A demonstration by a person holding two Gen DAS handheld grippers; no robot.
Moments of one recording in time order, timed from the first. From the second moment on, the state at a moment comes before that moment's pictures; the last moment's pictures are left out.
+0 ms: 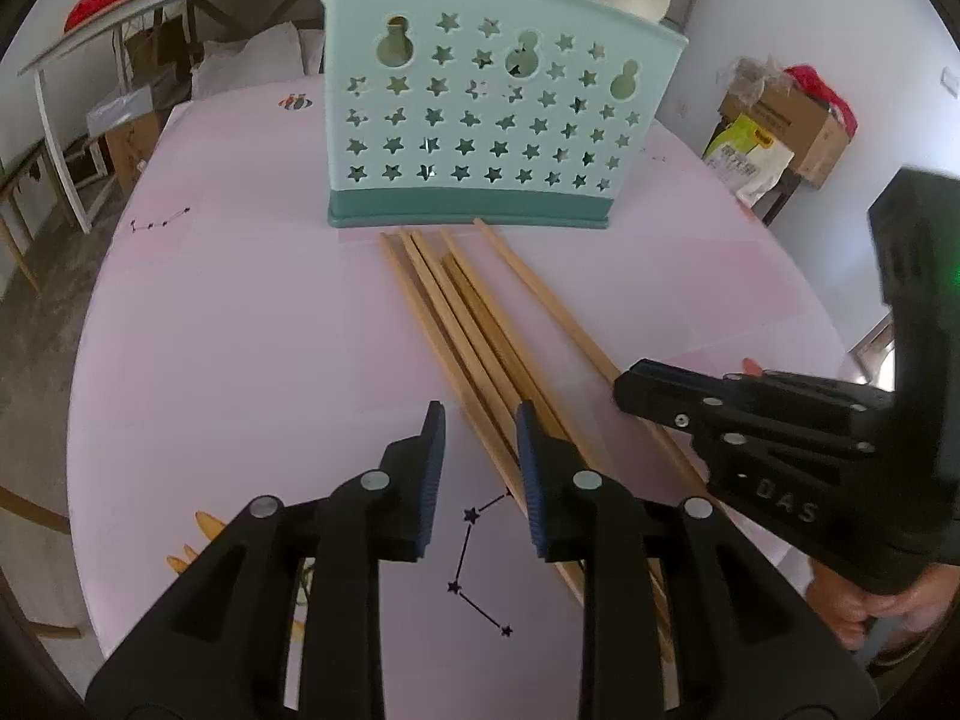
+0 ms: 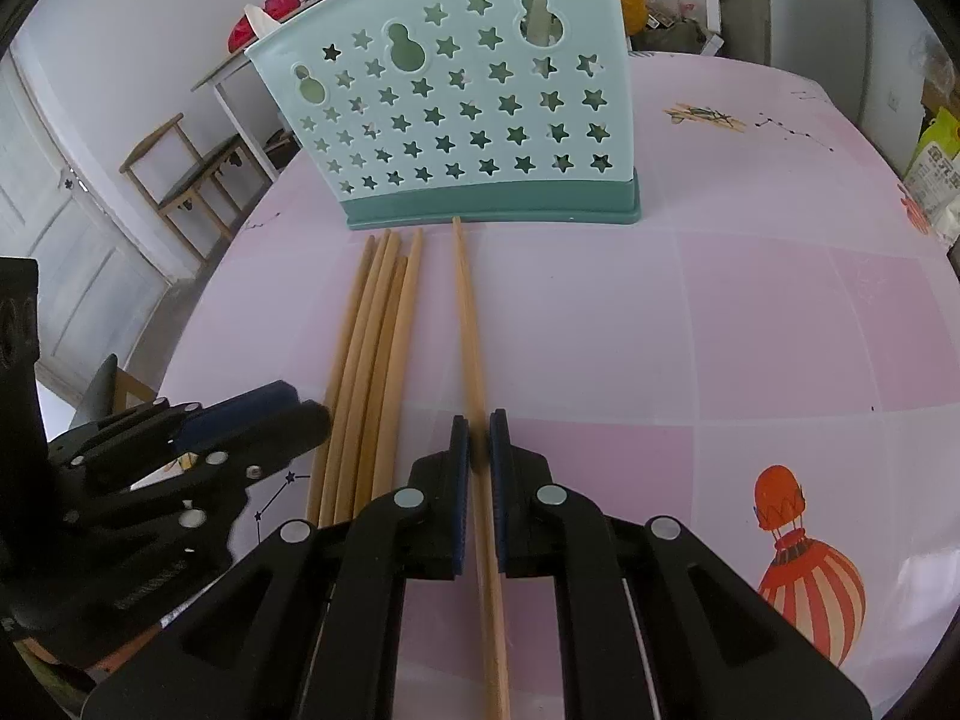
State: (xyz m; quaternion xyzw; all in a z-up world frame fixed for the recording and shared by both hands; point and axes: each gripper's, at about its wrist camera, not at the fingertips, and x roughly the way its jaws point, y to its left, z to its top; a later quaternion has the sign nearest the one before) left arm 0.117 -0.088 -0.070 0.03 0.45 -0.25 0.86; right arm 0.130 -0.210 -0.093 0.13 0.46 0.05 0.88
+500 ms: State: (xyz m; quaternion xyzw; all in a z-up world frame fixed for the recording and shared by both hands) left arm 0.122 -0.072 -0.073 0.08 0.44 -0.18 0.88; right arm 0.126 -0.210 -0.093 0.12 0.46 0.04 0.88
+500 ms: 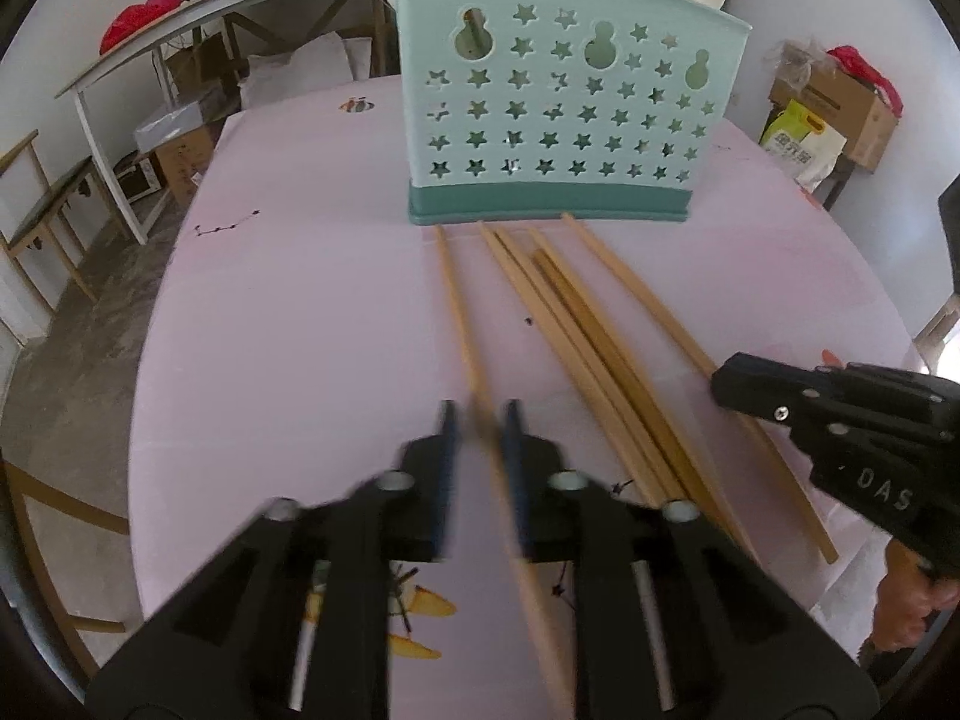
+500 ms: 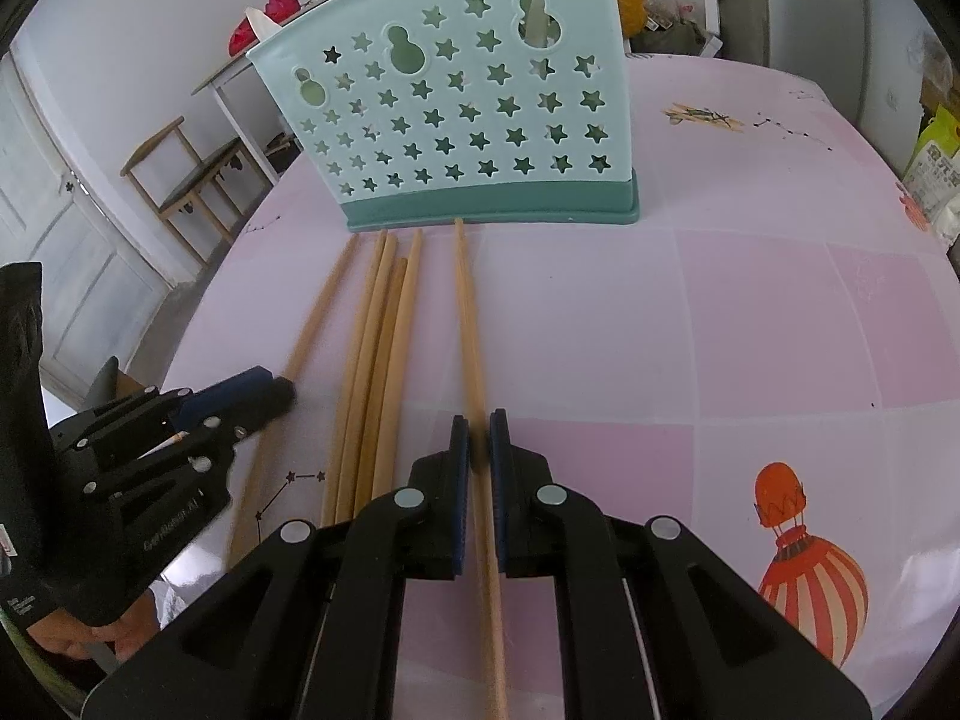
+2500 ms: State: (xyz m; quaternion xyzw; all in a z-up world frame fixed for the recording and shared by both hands) left arm 0.141 -0.057 -0.067 0.12 0.46 -0.14 0.87; right arm 0.151 -0.222 -0.091 0.06 0.46 0.02 0.88
